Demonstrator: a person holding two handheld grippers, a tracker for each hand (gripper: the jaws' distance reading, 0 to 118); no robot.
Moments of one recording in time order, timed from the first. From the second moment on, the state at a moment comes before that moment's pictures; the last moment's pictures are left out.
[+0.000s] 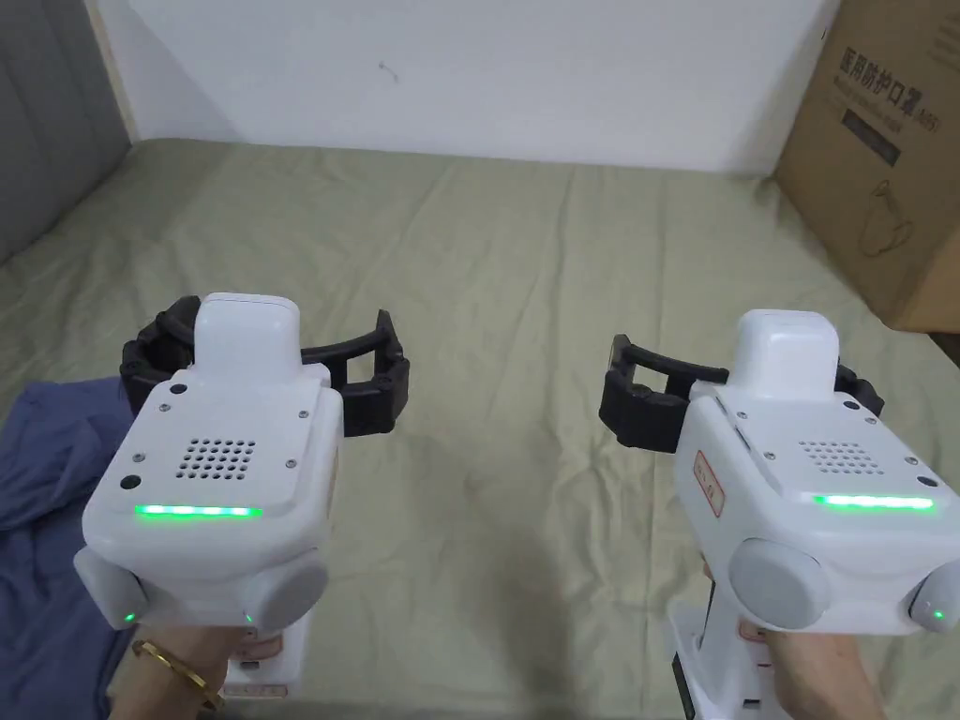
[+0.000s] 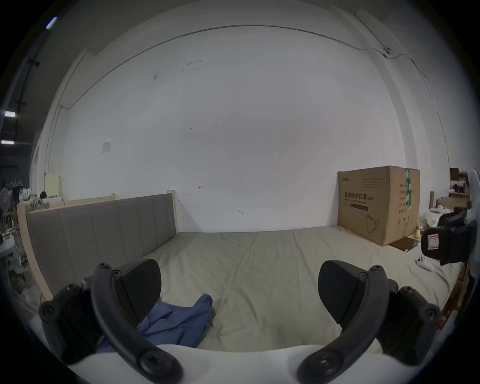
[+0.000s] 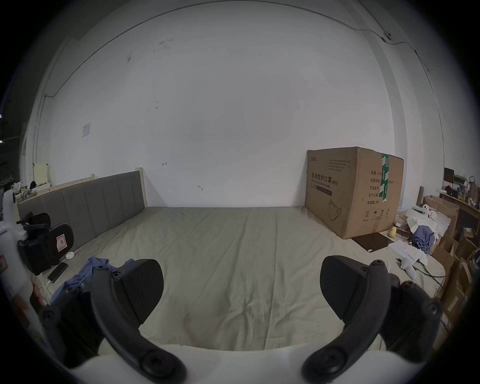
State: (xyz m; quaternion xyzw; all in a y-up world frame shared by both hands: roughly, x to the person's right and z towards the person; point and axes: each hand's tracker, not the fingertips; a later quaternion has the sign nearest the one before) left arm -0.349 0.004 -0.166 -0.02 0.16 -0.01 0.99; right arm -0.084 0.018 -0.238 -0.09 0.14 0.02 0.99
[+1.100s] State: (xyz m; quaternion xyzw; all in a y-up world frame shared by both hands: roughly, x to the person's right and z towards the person) left arm -0.346 0.003 -0.164 -0.06 0.15 -0.02 0.99; right arm -0.086 0.015 -0.232 -0.10 0.13 0.04 0.98
